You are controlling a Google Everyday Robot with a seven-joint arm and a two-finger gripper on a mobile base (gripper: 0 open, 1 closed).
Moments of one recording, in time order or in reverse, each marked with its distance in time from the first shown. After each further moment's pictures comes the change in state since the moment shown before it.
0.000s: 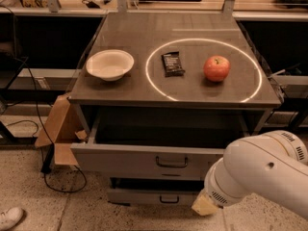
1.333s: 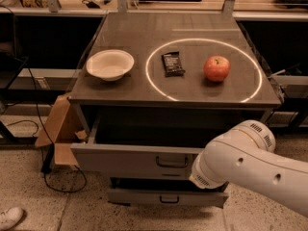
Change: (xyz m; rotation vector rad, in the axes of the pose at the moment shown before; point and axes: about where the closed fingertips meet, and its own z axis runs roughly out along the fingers) arm -0.034 -0.040 0.029 0.116 -0.016 0.044
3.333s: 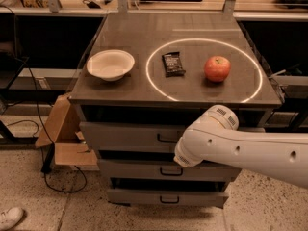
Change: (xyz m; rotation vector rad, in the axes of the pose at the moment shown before) arm -0.070 -0.036 0.053 0.044 -0.047 -0.059
